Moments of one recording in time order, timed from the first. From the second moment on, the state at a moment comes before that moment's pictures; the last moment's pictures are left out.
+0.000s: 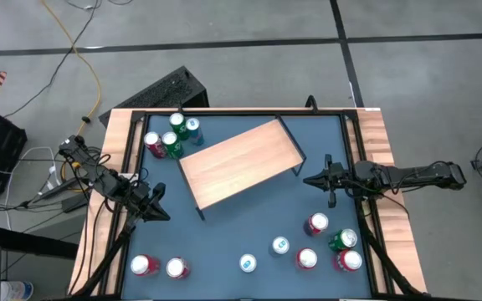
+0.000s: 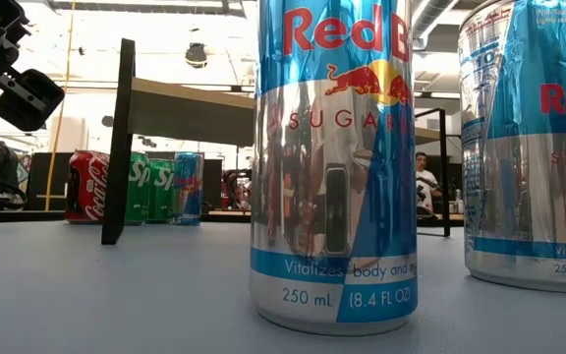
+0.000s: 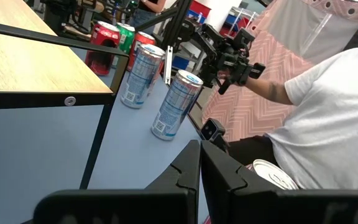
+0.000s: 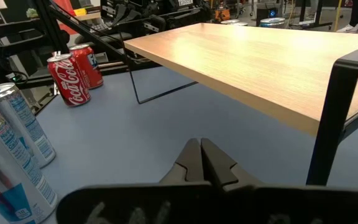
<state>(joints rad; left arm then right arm) -0.68 0.01 0.02 0.03 -0.25 -0.46 0.04 0.18 0.03 -0.01 0.11 0.16</state>
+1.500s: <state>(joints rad) -0.68 0.01 0.02 0.11 -0.87 -0.41 0.03 0.18 0.03 0.21 0.17 0.44</state>
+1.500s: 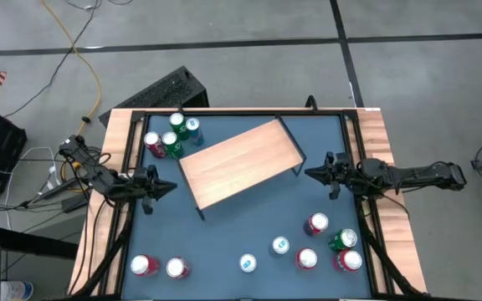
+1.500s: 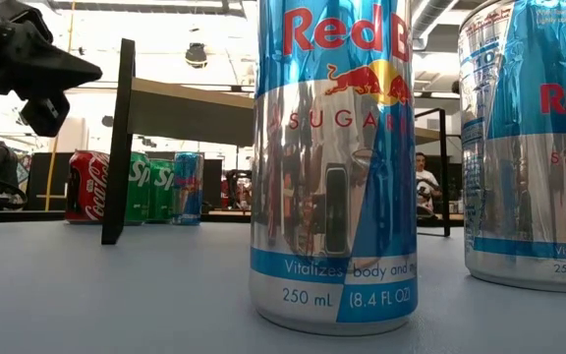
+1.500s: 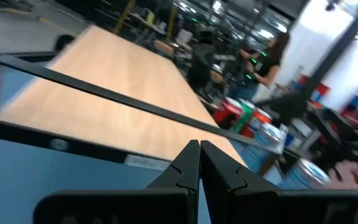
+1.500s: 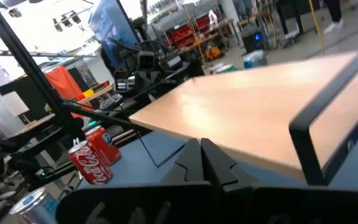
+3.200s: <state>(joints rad) -0.68 0.01 0.02 0.06 -1.07 -0.53 0.03 0.18 0.04 0.30 0.18 0.26</state>
